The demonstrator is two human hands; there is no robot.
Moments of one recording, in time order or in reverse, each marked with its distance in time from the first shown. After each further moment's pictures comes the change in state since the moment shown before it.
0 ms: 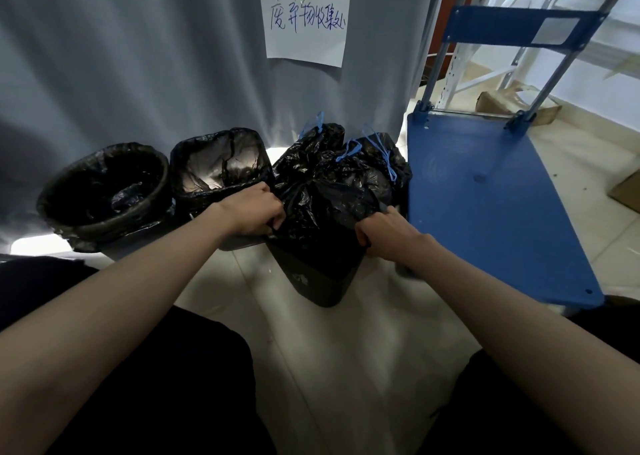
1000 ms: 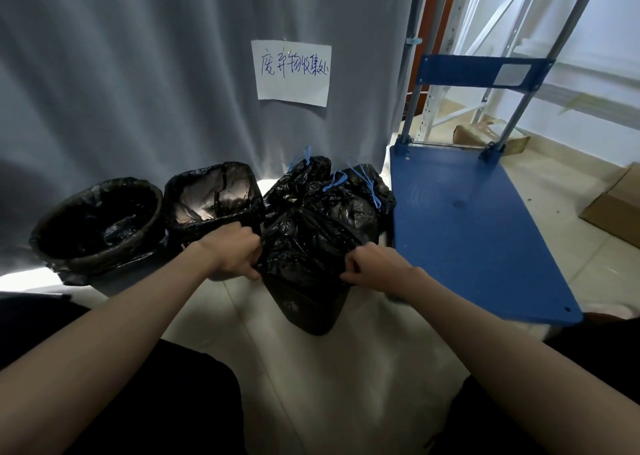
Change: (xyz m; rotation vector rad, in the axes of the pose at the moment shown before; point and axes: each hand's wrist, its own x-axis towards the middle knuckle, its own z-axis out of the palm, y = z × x) left_hand -0.024 0.008 -0.001 -0.036 -0.078 -0.145; right_hand -0.020 -0.004 0.002 0.271 0.014 0.094
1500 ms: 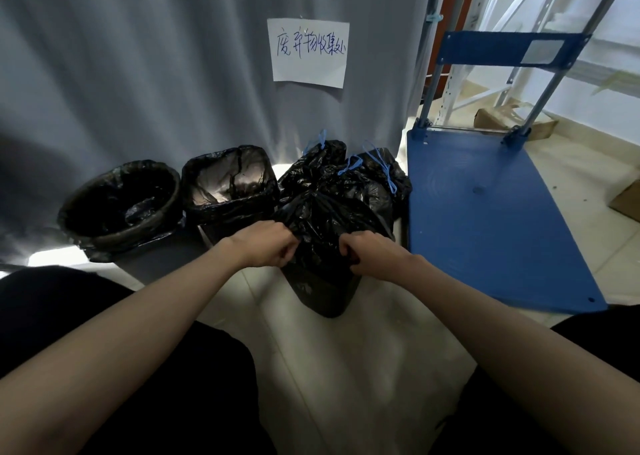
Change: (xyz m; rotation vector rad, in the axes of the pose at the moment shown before) left_hand -0.008 0.041 -0.005 -0.285 0.053 0.051; right_hand 0.013 -0.016 0.014 0.106 -0.051 -0.115
